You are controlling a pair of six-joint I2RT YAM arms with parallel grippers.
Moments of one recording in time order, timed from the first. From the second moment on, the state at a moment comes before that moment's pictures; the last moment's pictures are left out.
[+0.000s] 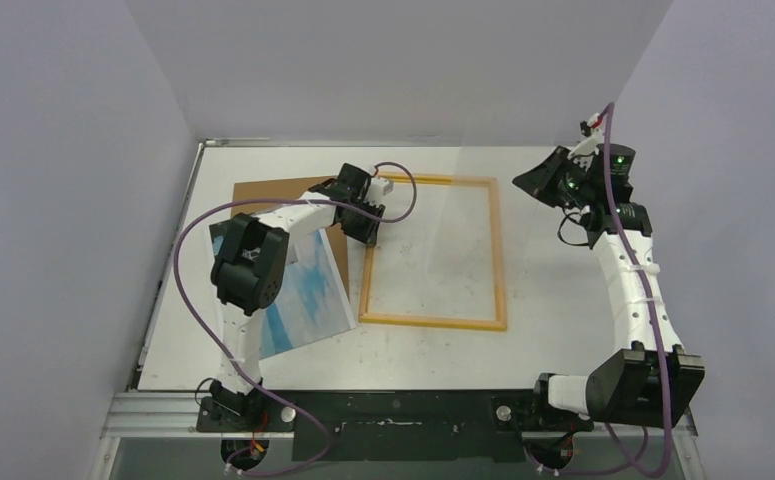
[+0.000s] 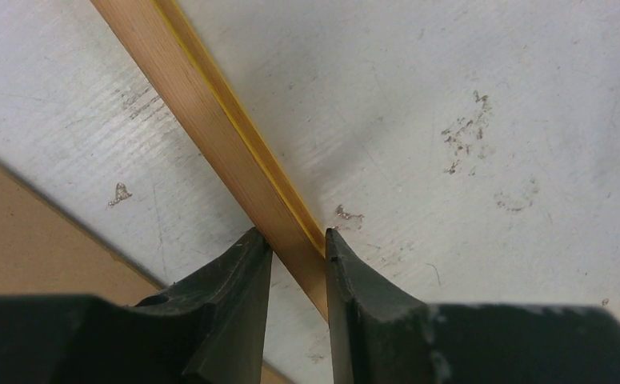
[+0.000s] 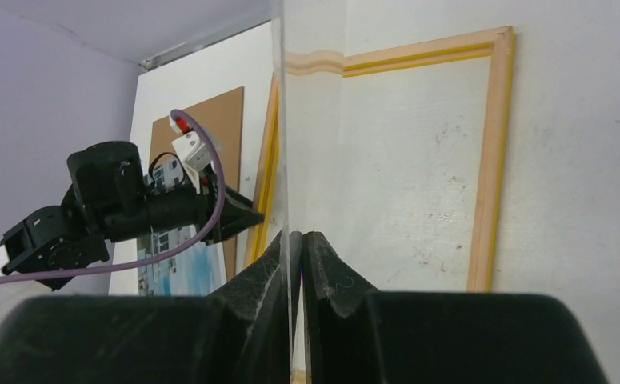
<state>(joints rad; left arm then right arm) -0.48 2.12 1.56 -0.48 0.21 -0.01 -0.12 1.28 1.24 -0.43 -0.52 0.48</state>
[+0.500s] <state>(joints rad) -0.39 2.00 1.45 -0.52 0.34 -0.08 0.07 1.28 1.24 -0.43 -0.49 0.51</state>
